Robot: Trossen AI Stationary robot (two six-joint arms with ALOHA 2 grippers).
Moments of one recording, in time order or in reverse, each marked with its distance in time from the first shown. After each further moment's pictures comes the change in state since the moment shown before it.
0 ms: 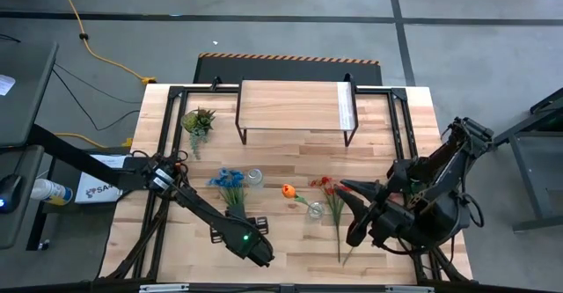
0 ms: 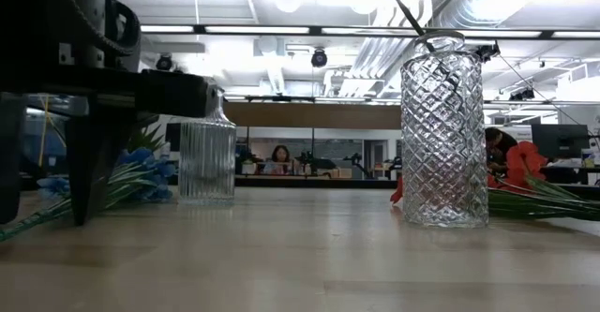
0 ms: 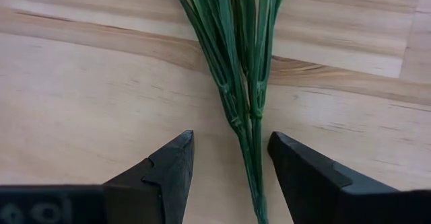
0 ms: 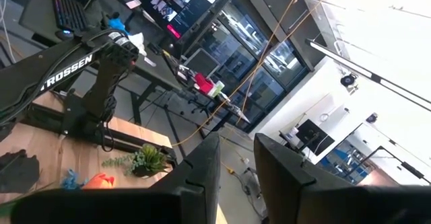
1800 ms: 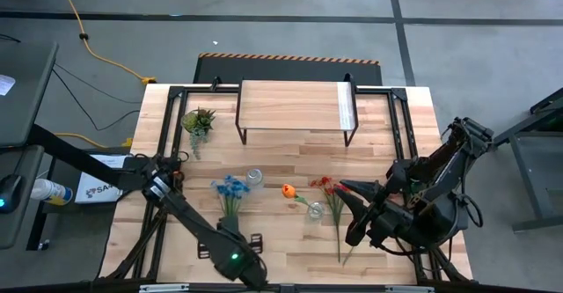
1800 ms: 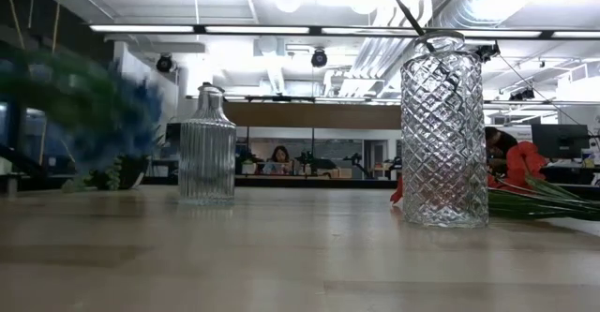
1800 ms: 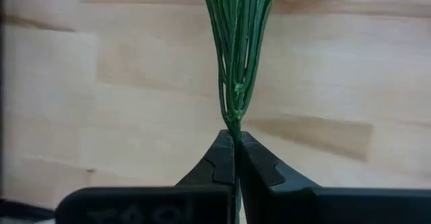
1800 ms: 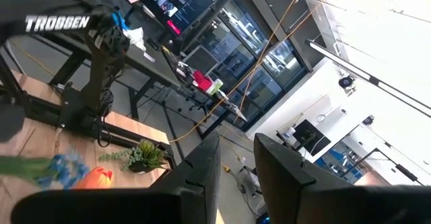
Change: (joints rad) left arm -0.118 0.006 0.400 -0.399 0.098 -0.007; right arm -0.003 0.001 0.000 -0.027 0.007 -0.002
